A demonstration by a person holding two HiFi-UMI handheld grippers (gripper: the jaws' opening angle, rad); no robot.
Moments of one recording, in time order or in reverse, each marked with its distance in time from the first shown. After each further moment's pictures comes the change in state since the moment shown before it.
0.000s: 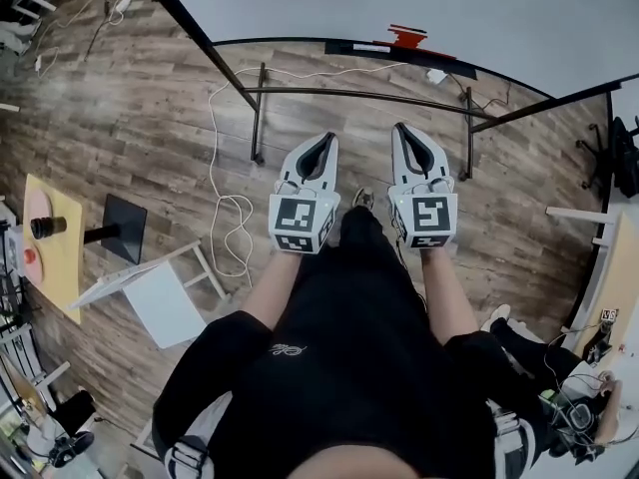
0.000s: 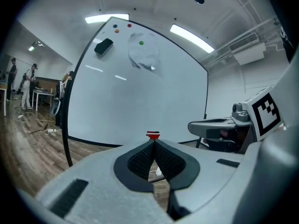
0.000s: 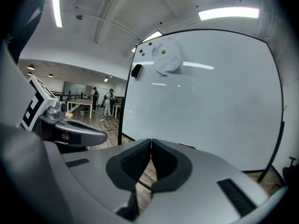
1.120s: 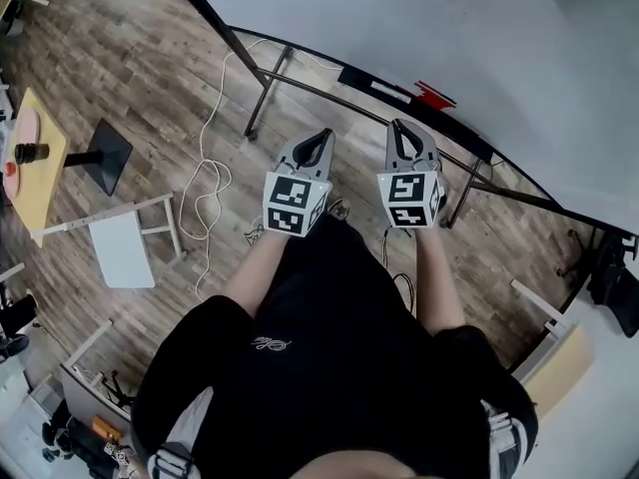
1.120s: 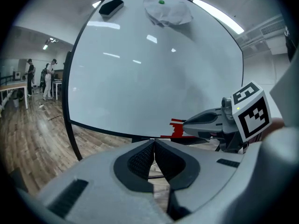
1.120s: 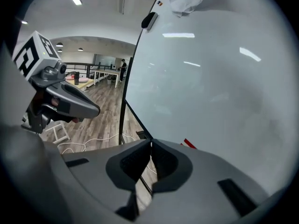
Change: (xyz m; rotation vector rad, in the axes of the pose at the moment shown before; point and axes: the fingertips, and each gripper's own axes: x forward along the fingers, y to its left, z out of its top) left arm 0.144 0.071 -0.033 -0.106 0.194 0.225; right arm 0.193 -0.073 -0.066 -0.326 0.283 0.292
